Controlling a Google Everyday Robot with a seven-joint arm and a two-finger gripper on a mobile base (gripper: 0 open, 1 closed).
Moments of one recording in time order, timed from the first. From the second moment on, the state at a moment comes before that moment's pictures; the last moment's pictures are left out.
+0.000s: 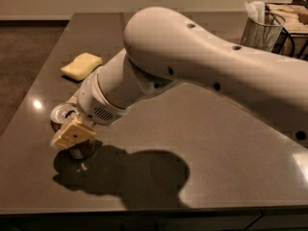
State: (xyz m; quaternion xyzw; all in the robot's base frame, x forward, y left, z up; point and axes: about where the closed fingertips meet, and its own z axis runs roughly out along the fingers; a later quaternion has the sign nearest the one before) arm 0.414 0.163 0.902 -0.64 0.64 0.28 0.32
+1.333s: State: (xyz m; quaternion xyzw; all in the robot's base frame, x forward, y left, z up) arm 0.532 0.183 0.949 -0.59 0.68 0.24 0.36
